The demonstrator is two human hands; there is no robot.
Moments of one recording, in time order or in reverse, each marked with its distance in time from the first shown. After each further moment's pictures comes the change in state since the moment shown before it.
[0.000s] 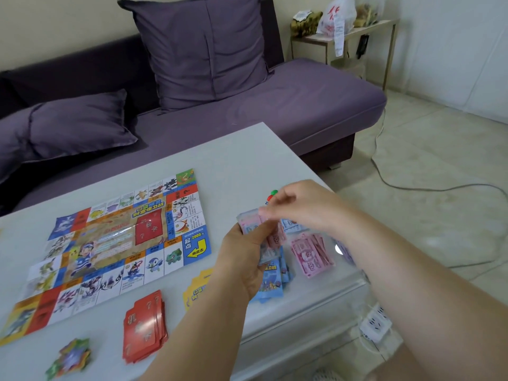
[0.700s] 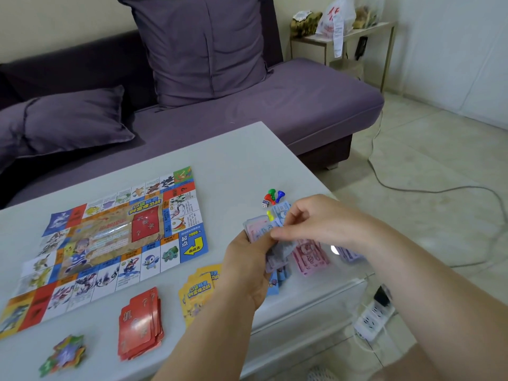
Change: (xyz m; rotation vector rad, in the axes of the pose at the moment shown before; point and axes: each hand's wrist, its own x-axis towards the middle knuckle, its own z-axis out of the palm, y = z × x) left_hand -0.005 -0.015 0.001 -0.025 -0.024 -0.010; right_hand -0.024 0.014 -0.009 -0.085 -0.094 0.068
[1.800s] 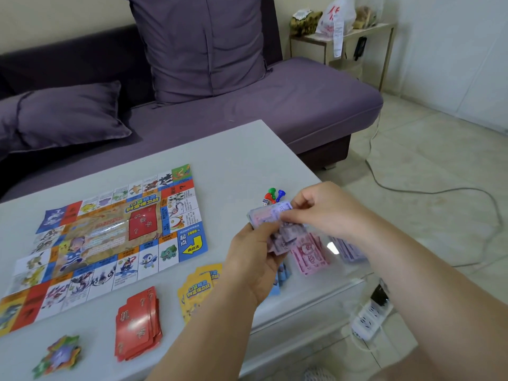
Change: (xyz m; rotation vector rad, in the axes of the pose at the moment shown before) left_hand 0.003 0.007 0.006 -0.126 -0.056 -0.027; right_hand 0.010 0.000 0.000 -0.008 0.175 -0.063
